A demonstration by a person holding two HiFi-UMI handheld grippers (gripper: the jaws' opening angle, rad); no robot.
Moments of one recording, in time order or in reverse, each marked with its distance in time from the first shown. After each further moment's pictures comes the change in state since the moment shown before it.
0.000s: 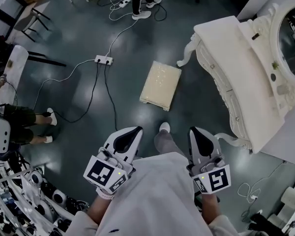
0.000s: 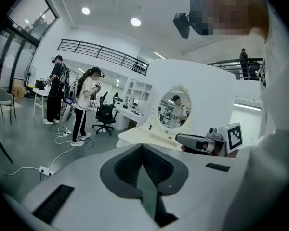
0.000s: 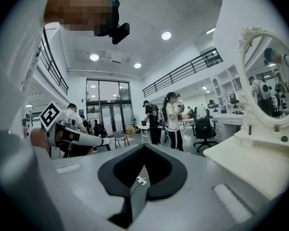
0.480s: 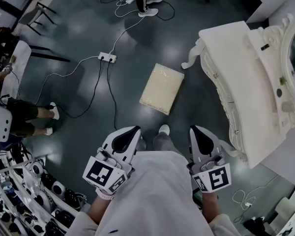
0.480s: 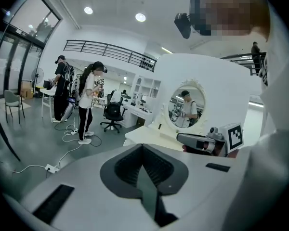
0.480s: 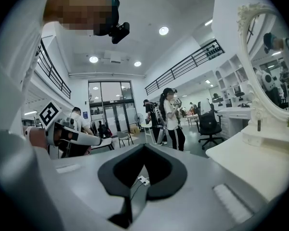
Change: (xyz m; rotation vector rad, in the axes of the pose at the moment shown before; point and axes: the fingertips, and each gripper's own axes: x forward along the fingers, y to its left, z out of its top) left arm 0.070 0.024 0.026 -0.023 0.040 0.107; right arm 0.052 -0.077 0.005 0.045 0.026 0.068
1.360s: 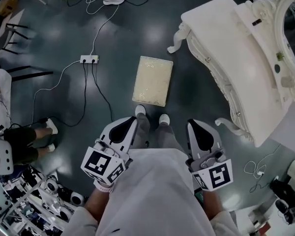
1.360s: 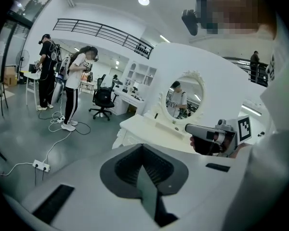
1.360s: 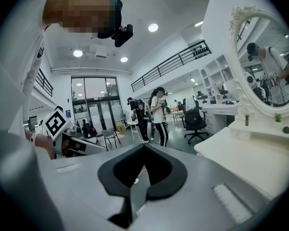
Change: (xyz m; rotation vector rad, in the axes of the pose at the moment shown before) left arm 0.082 0.064 -0.009 -0.020 0.164 -0.149; right arm 0.047 -0.031 -0.003 0.054 0.037 -0.177
